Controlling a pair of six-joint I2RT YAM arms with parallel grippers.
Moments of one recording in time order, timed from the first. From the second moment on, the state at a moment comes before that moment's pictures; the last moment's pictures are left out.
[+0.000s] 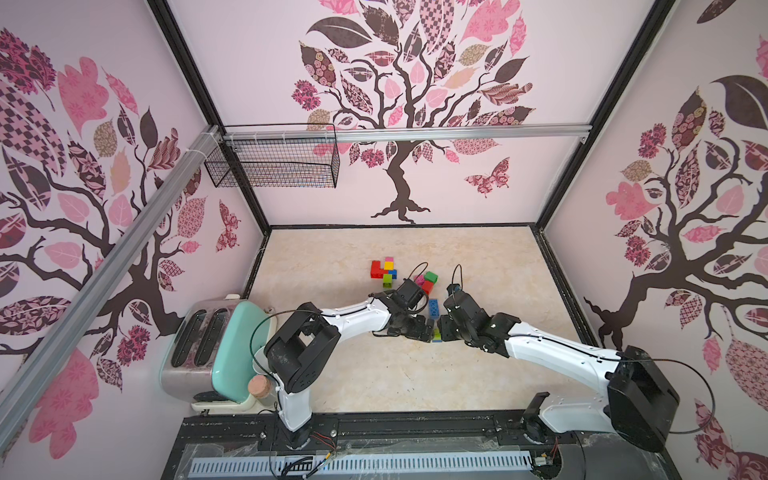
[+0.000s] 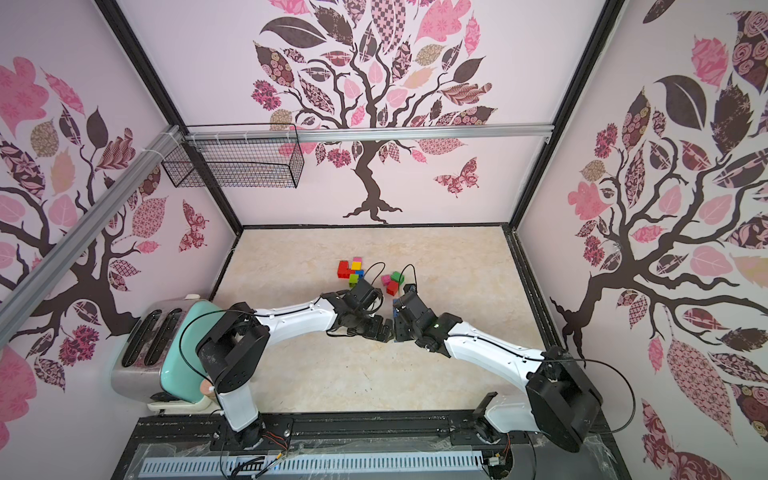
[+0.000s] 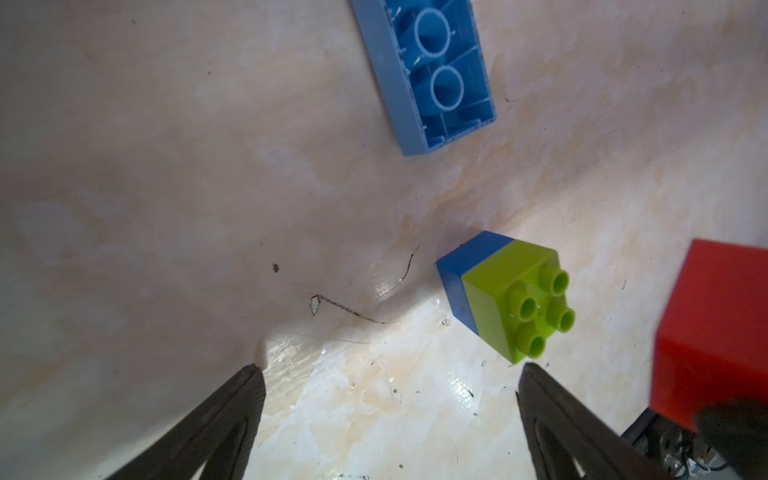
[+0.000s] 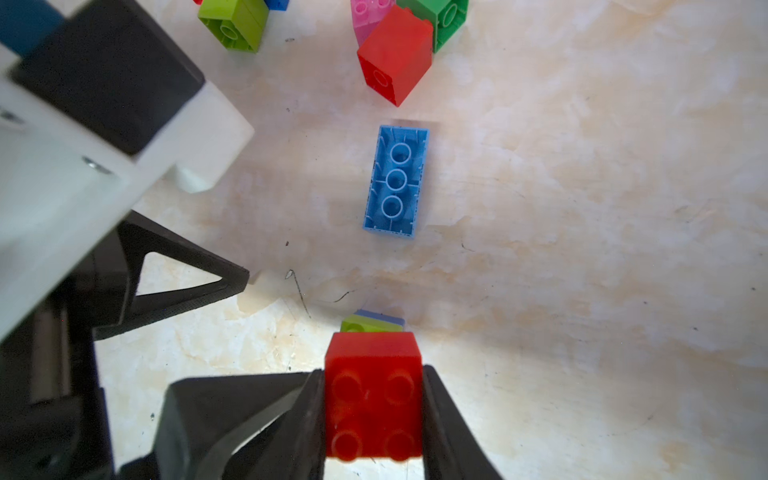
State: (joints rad) left arm -0.80 1.84 1.16 -0.47 0.23 -0.50; right arm 0.76 1.31 0.76 -0.37 0.18 0.58
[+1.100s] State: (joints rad) left arm -0.80 1.86 1.17 -0.47 0.24 -0.50; right arm 0.78 1.50 0.84 -0.47 0.24 0.61
